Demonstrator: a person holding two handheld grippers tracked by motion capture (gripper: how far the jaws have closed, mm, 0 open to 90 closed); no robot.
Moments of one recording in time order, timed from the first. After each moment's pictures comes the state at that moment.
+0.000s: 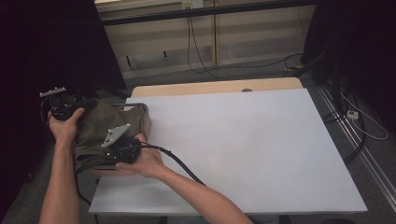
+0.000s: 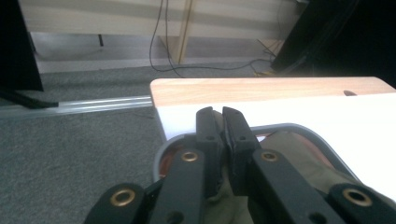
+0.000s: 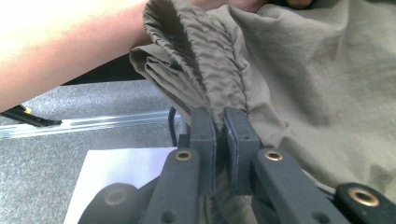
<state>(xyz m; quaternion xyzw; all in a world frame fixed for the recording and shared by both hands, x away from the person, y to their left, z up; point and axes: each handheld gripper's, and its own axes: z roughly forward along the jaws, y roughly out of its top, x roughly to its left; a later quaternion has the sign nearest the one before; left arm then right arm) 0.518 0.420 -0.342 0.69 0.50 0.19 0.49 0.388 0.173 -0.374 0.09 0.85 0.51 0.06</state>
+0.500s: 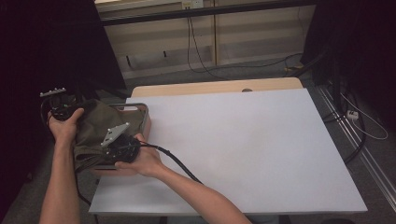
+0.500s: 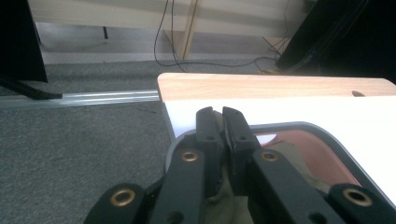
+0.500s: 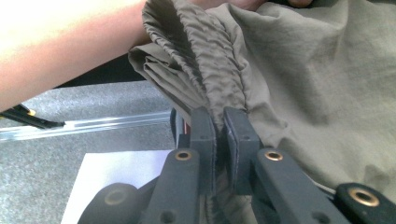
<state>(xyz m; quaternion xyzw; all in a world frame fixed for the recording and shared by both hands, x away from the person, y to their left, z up) 0.524 0.429 -0.348 0.68 0.52 0.18 0.48 0.395 0.177 -0.378 0.10 0.85 0.51 0.04</state>
